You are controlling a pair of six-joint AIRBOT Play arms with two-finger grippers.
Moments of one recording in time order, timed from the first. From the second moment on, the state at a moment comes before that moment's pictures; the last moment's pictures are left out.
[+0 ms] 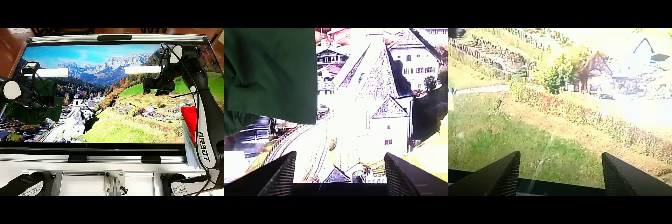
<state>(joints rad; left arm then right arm) -0.24 -1.10 1.22 1.68 -1.34 -1.74 0.20 -1.61 1.75 -1.42 1.59 1.74</state>
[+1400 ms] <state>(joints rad) -0.24 -1.10 1.22 1.68 -1.26 -1.74 0.20 -1.61 1.75 -1.42 1.59 1.74</state>
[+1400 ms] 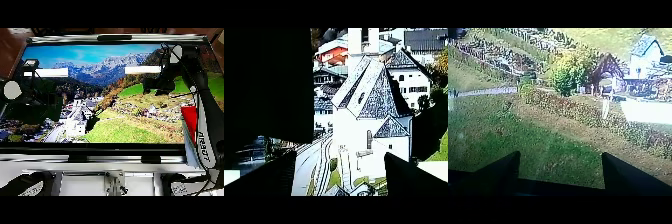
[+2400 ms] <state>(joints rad) 0.19 -1.37 1.38 1.83 -1.14 -1.74 0.20 -1.61 1.75 -1.41 1.56 1.73</state>
